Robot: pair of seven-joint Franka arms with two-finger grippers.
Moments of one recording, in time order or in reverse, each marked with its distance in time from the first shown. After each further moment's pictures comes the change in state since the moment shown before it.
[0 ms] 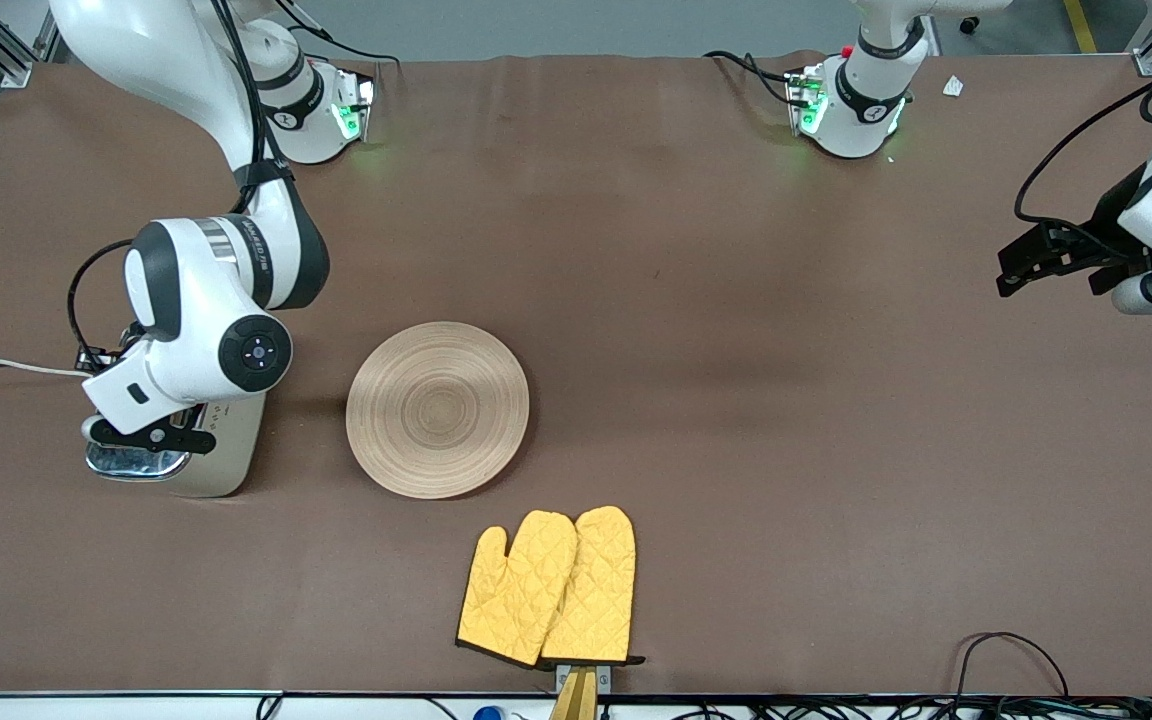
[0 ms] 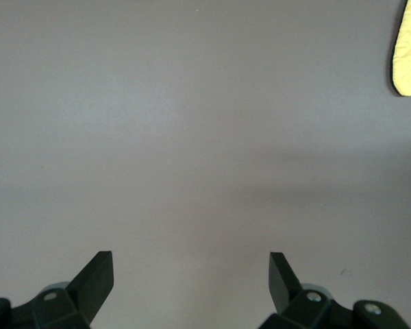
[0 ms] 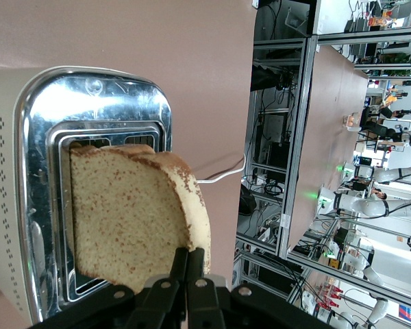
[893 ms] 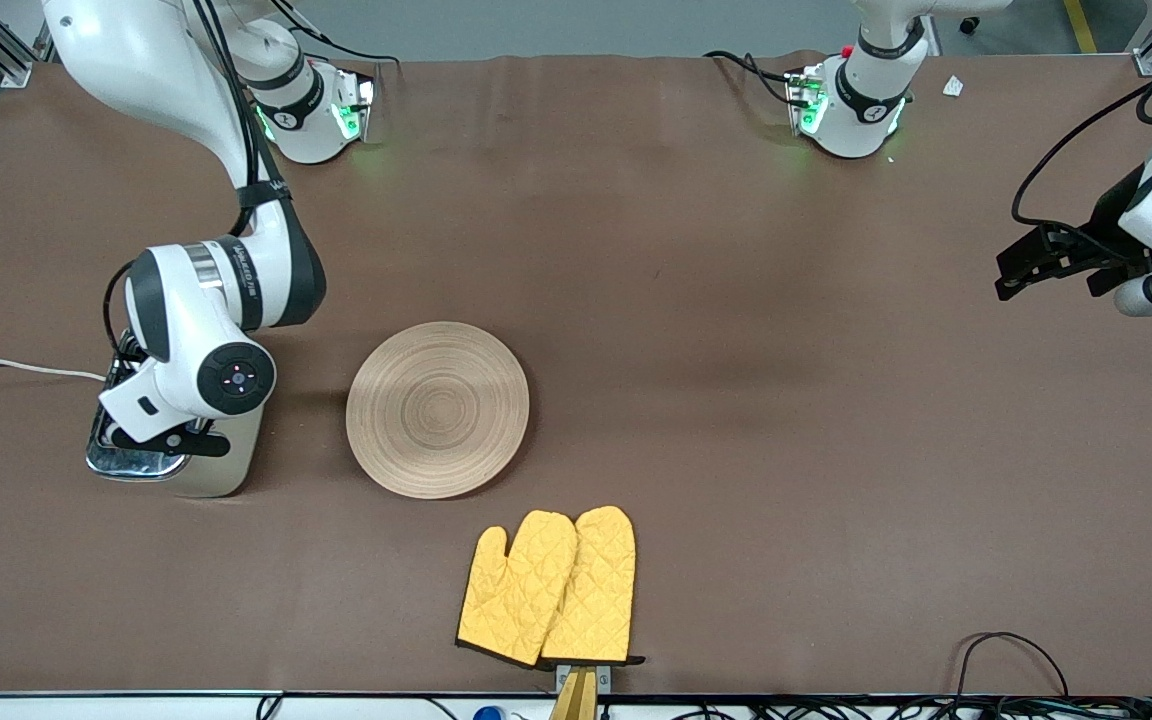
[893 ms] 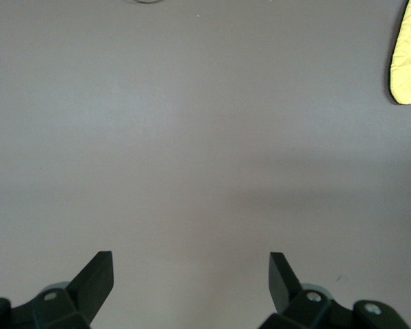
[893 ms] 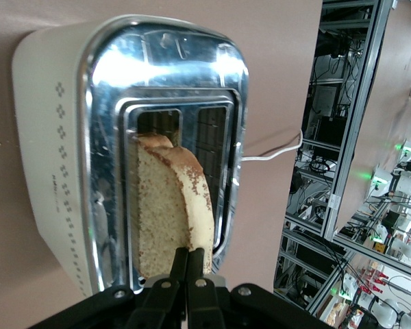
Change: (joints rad) left arm -0.003 0.000 -0.001 0.000 0.000 0.013 -0.011; right arm -0.037 0.050 0.001 -0.024 0.168 0.050 0.000
